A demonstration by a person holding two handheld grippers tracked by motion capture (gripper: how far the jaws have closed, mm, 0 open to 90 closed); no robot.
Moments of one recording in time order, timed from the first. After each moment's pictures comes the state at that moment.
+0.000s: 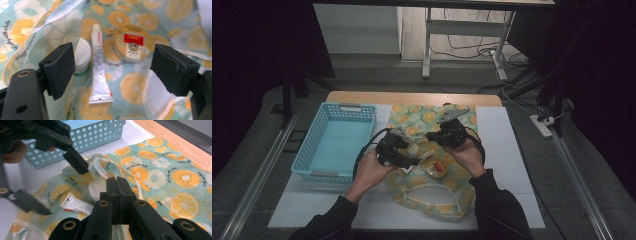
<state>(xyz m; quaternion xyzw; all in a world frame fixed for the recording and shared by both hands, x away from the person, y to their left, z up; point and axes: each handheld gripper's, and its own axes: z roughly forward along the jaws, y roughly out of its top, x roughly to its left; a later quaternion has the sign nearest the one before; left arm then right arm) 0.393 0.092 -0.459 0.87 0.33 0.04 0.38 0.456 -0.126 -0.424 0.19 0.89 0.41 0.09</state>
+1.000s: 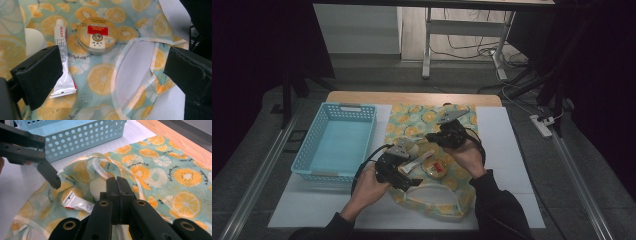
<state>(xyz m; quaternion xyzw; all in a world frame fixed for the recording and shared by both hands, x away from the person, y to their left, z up) 0.350 0.084 -0.473 0.87 0.27 0.03 0.41 0.454 -0.127 -0.425 0.18 0.89 0.41 0.09</state>
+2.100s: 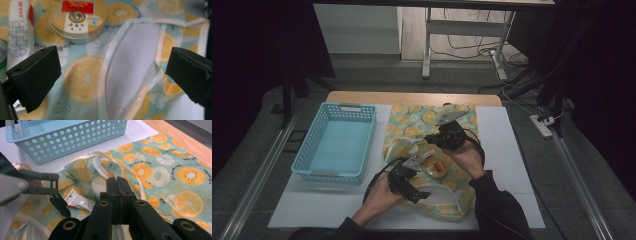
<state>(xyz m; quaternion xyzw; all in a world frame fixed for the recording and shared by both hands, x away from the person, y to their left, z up) 0.349 0.048 -0.517 0.89 0.26 0.02 0.37 0.452 -0.124 -0.428 0.18 0.89 0.40 0.08</state>
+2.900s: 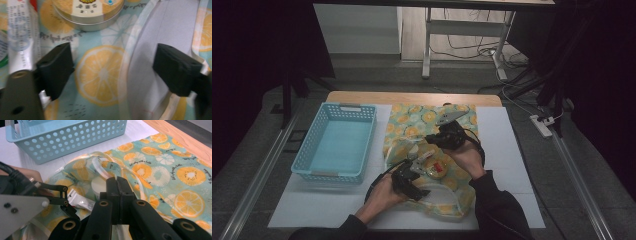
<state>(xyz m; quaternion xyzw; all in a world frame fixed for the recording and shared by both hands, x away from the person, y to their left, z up) 0.357 0.042 -0.532 0.91 0.25 0.06 0.31 0.453 -0.125 -0.429 0.18 0.89 0.40 0.08</state>
